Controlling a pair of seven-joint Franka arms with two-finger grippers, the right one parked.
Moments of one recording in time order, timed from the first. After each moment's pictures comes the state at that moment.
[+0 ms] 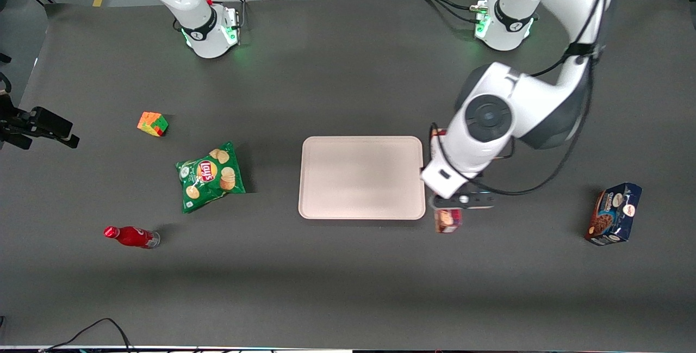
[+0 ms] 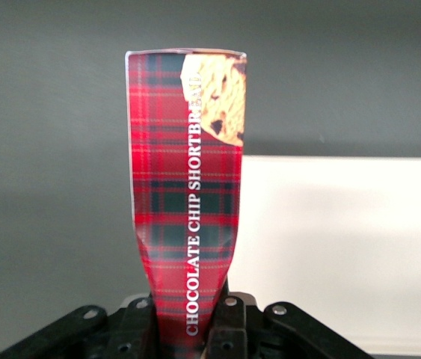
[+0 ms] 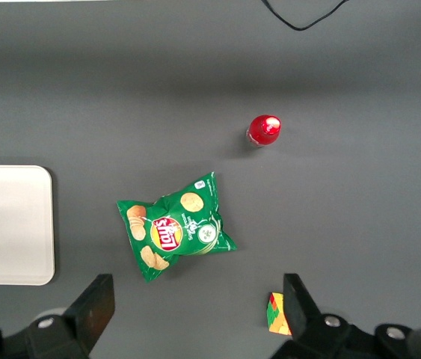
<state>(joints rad) -0.25 0.48 -0.29 -1.51 0.15 1.94 -0.58</state>
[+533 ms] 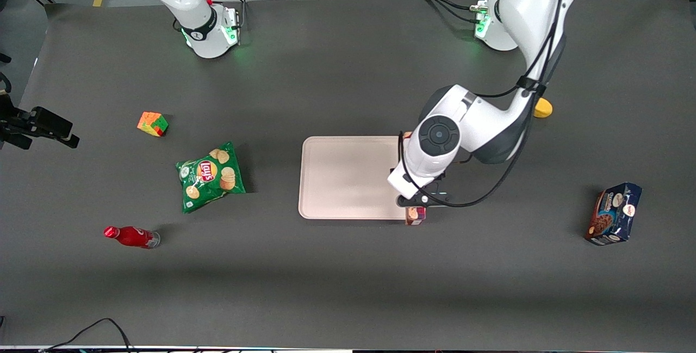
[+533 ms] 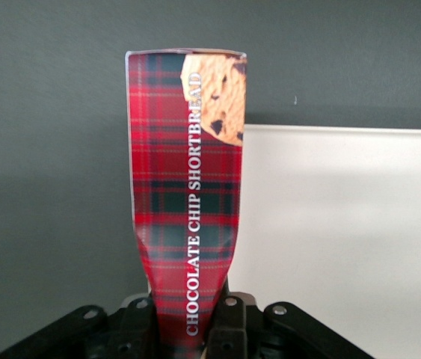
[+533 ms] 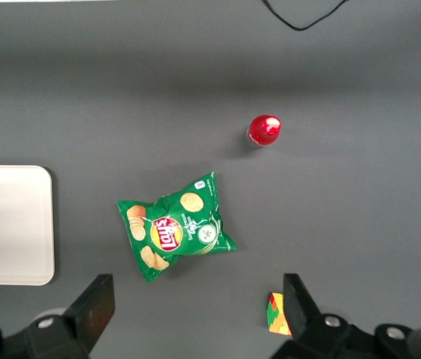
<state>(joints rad) -0.31 0.59 -0.31 -1.57 0.15 2.10 -0.67</state>
